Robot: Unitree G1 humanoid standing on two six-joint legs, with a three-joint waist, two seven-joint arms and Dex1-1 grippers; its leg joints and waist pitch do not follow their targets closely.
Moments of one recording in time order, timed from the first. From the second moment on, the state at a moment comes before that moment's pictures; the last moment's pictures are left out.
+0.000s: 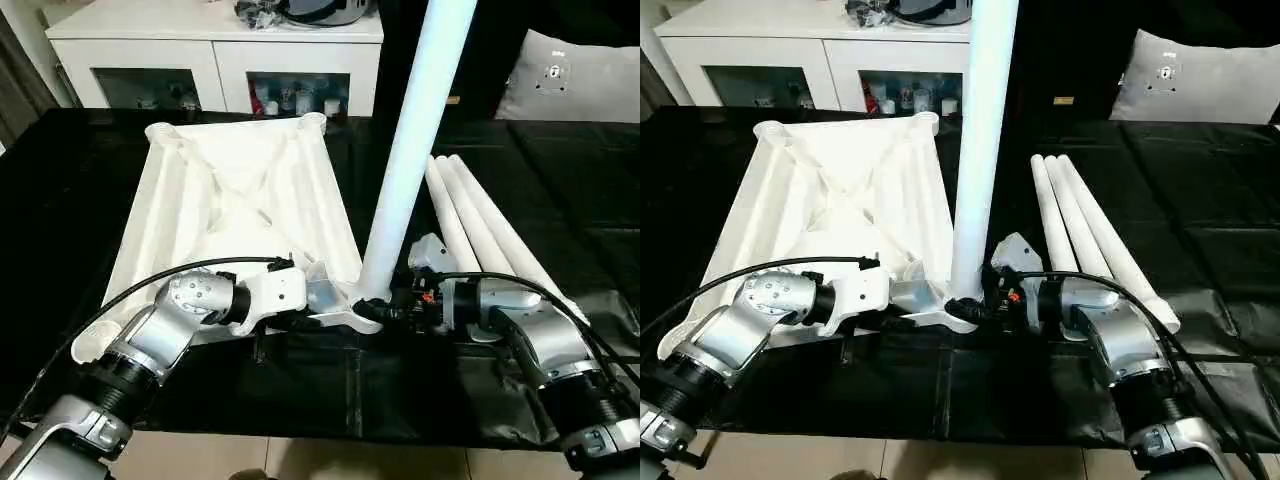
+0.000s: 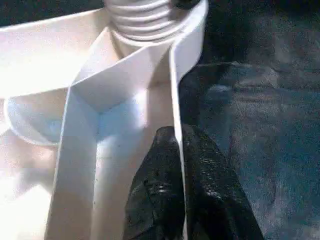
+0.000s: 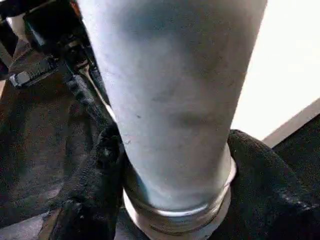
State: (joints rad) left arm -0.47 0.46 -0.43 0.31 0.06 0.13 -1.09; right arm -0.40 -0.38 0.19 0.33 0.20 0.26 1.06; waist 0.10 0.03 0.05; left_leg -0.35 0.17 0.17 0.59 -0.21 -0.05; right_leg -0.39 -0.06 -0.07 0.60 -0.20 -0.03
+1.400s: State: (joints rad) left arm -0.48 0.42 -0.40 0.35 0.07 0.10 -1.02; right arm -0.43 -0.45 0.13 0.41 0.19 0.19 1.07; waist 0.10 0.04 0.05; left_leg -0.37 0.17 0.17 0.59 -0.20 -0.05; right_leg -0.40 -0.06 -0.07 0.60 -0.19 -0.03
